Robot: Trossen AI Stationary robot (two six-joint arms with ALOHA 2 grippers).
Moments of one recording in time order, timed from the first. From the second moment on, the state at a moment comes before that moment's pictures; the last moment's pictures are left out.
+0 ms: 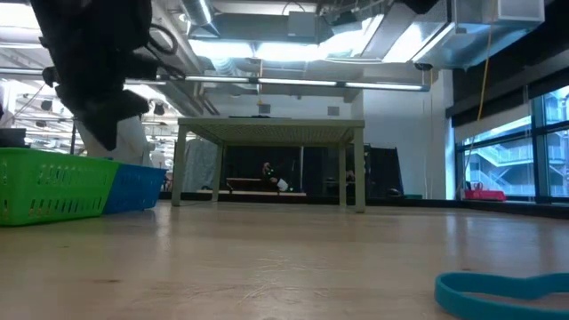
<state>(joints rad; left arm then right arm) -0.34 1.49 0.89 -1.25 -0.63 -1.38 0.49 1.51 1.28 -0.63 -0.06 0.28</state>
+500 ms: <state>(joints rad) -0.32 1.45 0.89 -1.25 -0.48 -1.27 0.47 1.51 1.28 -0.67 0.02 0.33</state>
